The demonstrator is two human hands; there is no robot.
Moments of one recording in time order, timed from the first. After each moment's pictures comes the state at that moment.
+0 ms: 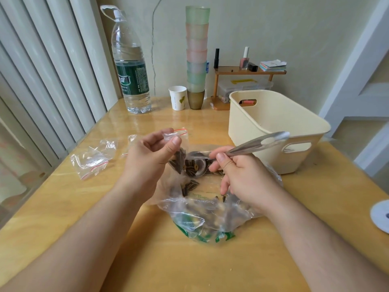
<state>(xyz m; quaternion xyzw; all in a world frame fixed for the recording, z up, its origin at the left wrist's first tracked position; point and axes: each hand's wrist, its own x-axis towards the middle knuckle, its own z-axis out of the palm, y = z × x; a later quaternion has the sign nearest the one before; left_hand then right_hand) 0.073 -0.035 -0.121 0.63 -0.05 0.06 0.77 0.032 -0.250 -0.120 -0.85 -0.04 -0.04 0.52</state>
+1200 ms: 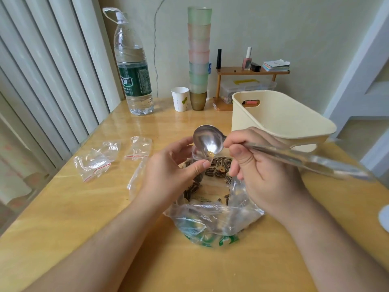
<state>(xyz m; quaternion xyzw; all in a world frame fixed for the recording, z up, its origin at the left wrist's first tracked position) 0.057 -0.055 -0.131 0.79 -0.14 0.12 0.58 0.009 -0.260 -0.088 -0.83 -0.25 -0.33 0.38</state>
